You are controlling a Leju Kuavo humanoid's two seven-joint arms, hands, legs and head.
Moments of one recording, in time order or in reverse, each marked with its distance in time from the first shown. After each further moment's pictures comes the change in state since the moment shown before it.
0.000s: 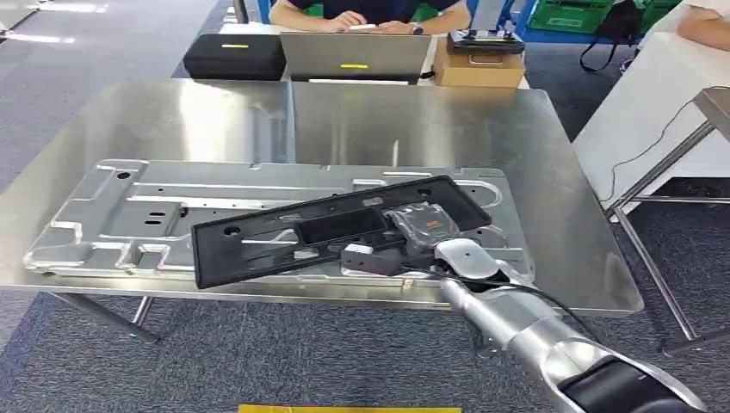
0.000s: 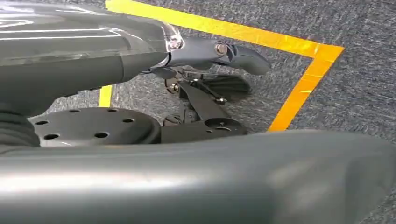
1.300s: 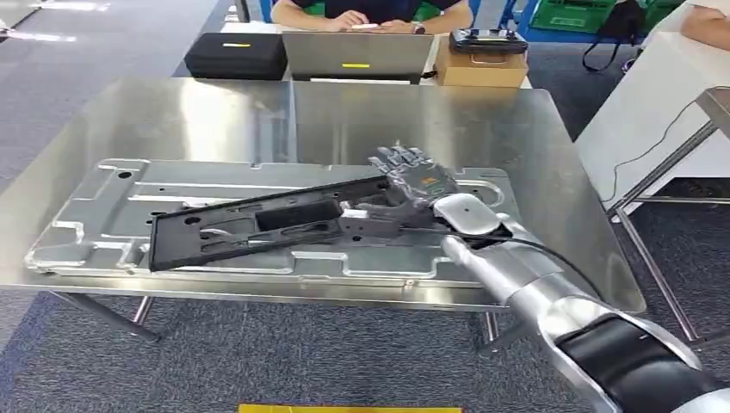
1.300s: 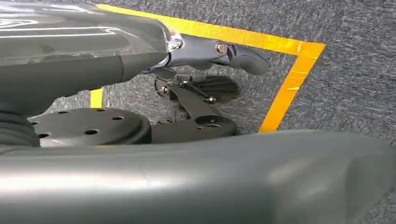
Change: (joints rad) left arm -0.005 0.000 -0.033 0.000 -0.017 -0.004 -0.040; right arm -0.209 -0.052 0.021 0.049 0.060 0.066 -0.068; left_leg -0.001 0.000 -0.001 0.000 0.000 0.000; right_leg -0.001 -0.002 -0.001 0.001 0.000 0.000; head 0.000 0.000
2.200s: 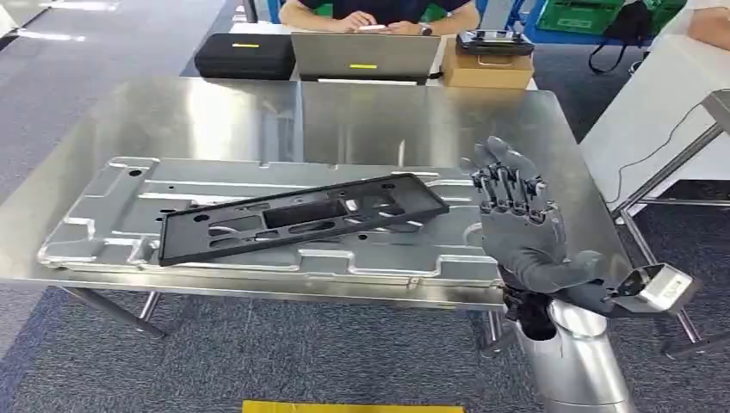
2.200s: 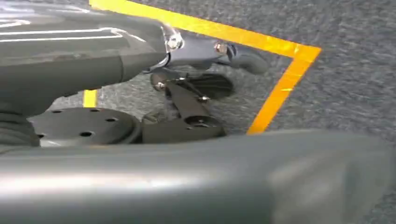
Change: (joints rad) left arm 0.004 0.011 0.029 0.000 0.051 -0.039 0.001; right arm 0.573 0.187 -0.428 -0.910 -1.416 0.526 -0.598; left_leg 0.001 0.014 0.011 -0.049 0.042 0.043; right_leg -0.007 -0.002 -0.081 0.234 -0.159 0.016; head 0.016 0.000
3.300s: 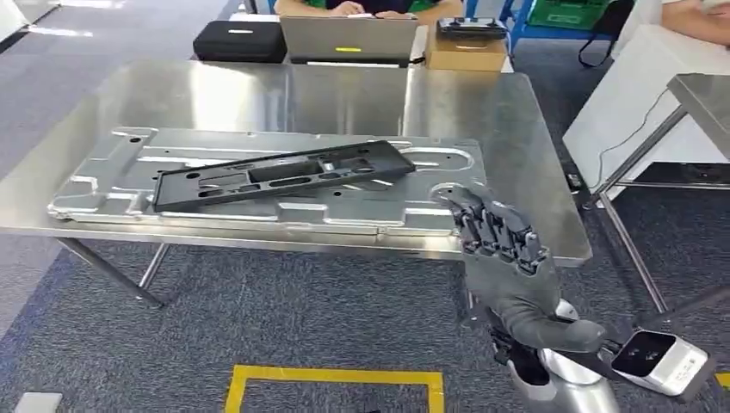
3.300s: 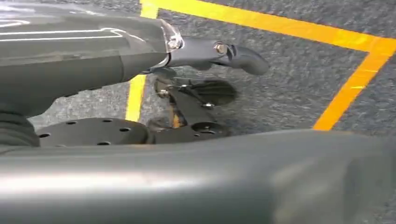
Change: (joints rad) left arm 0.011 0.020 0.004 0.000 -0.027 -0.015 0.019; right arm 0.129 0.025 0.144 -0.139 0.103 -0.050 -0.047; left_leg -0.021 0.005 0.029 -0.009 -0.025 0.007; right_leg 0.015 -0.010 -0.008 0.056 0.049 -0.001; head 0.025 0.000
